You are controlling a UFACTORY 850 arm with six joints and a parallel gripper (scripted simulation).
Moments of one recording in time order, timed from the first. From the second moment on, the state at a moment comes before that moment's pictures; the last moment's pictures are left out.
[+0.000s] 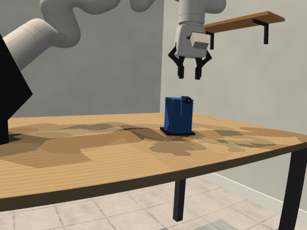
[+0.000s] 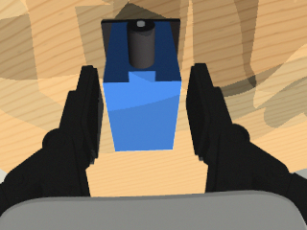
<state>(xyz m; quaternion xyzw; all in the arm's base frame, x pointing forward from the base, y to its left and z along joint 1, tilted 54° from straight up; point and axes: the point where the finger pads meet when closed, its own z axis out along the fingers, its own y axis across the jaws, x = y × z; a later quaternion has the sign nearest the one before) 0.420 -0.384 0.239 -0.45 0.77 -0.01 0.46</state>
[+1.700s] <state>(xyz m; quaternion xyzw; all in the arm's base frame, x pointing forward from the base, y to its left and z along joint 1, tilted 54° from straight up) 0.445 -0.370 0.219 -0.45 0.77 -0.01 0.46</state>
